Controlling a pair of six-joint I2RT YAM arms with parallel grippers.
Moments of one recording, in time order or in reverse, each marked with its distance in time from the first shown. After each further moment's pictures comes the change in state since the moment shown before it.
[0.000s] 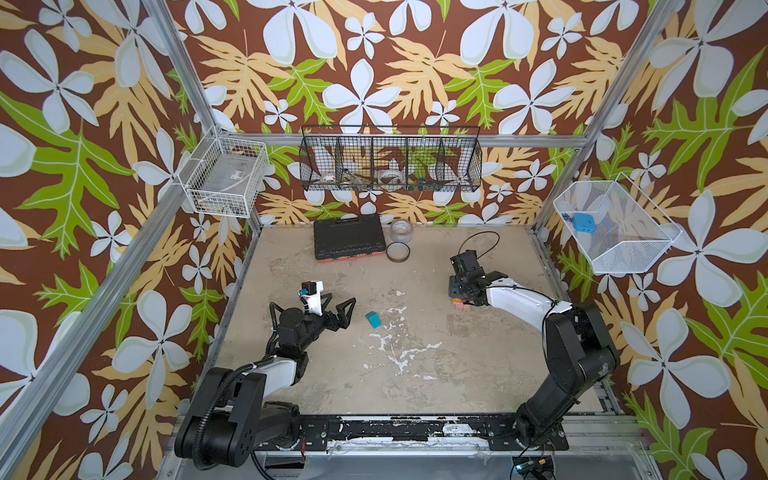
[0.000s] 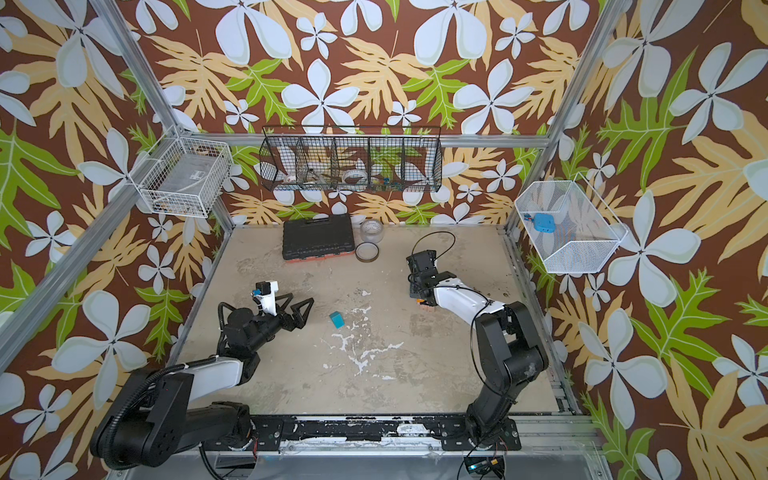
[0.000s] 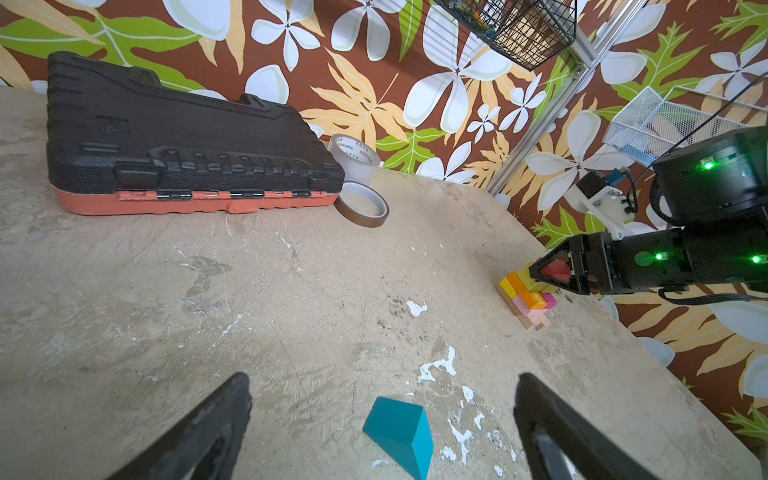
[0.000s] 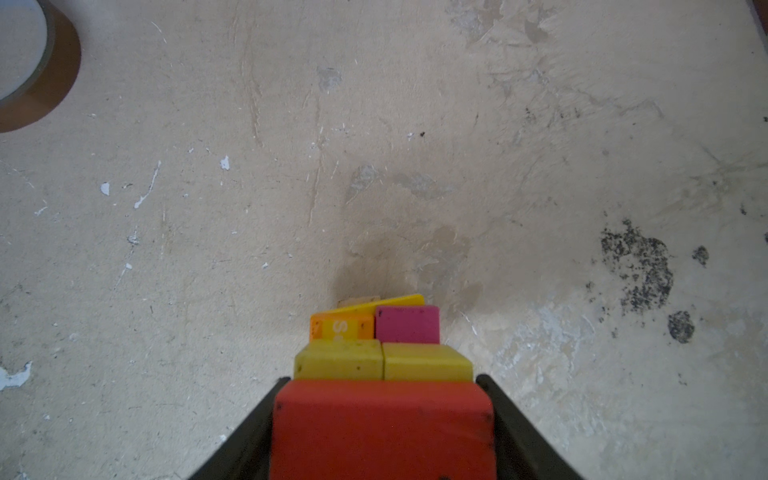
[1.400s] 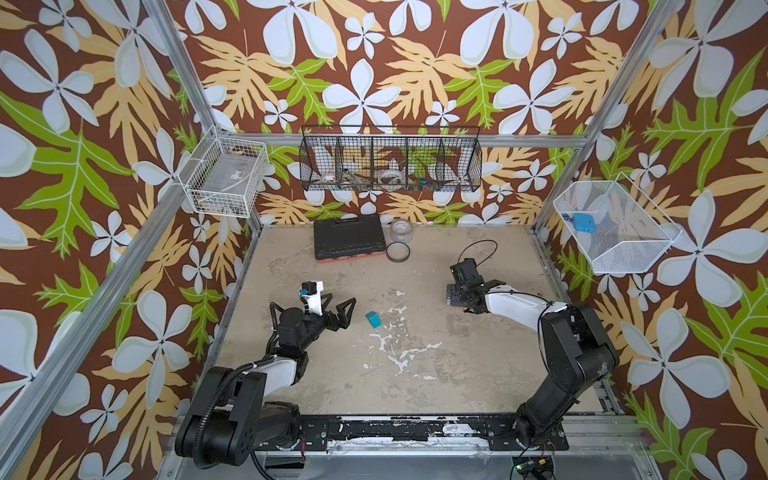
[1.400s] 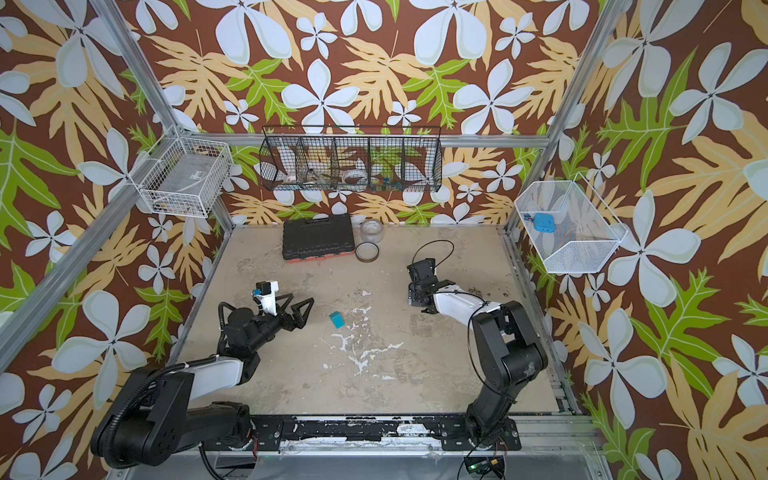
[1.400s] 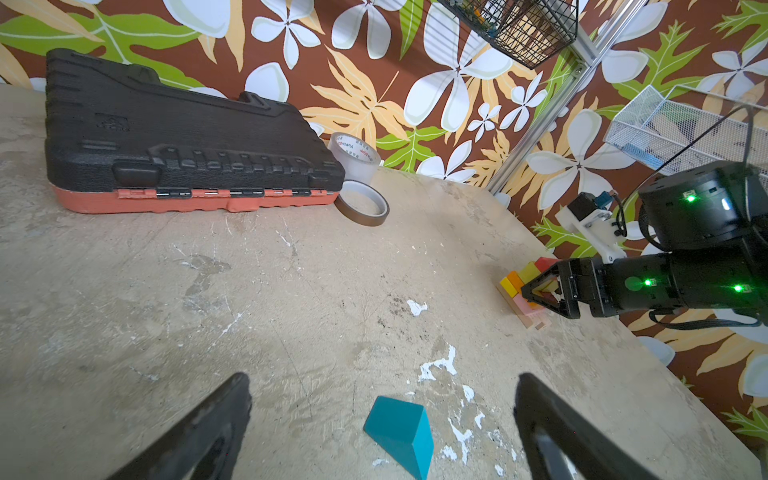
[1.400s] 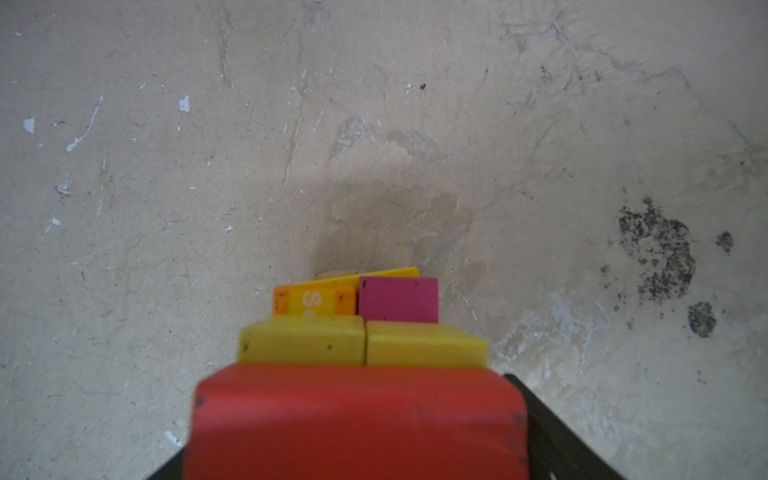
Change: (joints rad) left arm 0.000 0.005 0.001 0.000 0.001 0.000; right arm 0.001 0.006 -0.097 0.078 0.008 -0.034
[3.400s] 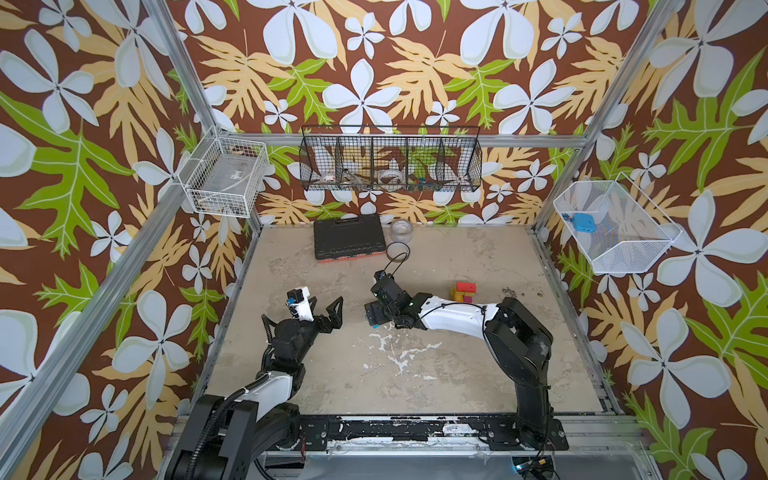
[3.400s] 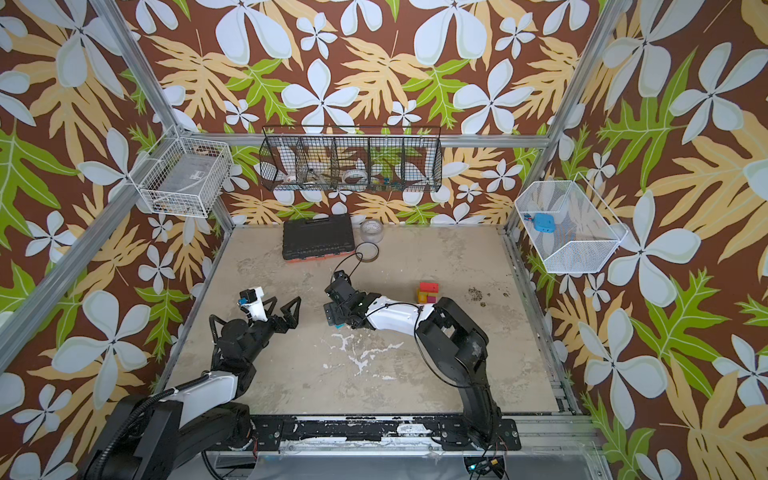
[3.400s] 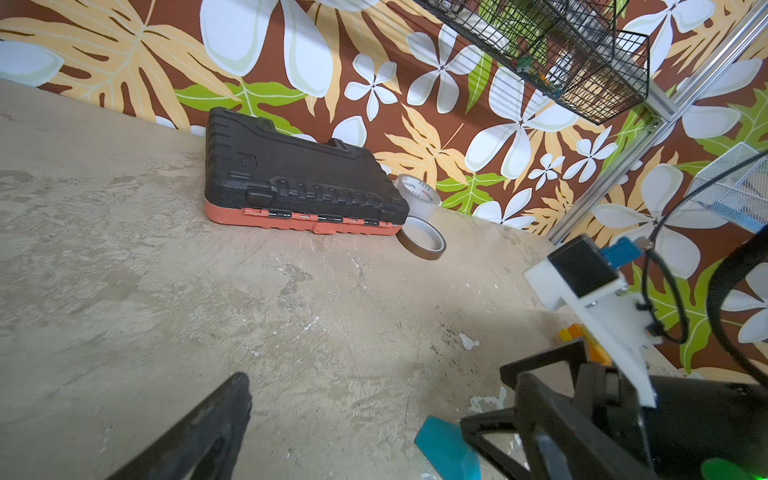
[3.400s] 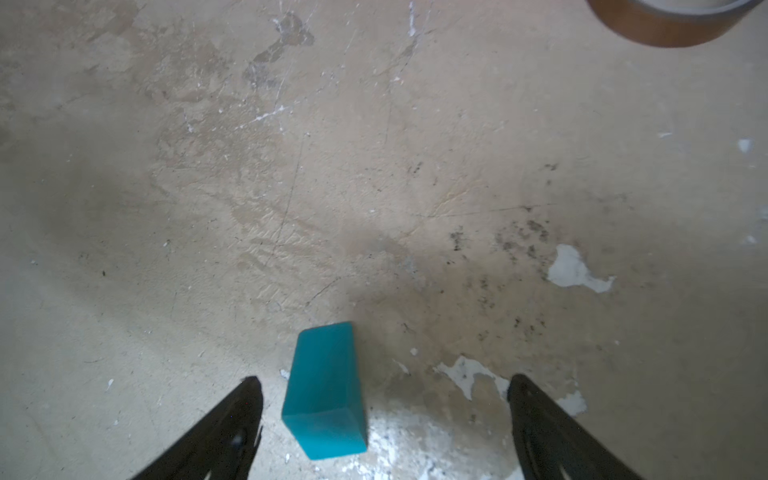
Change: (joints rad) left arm 0.000 -0.166 -0.095 -0.021 -0.244 -0.028; right arm 0.516 0.302 0.345 0.109 -0.154 0.014
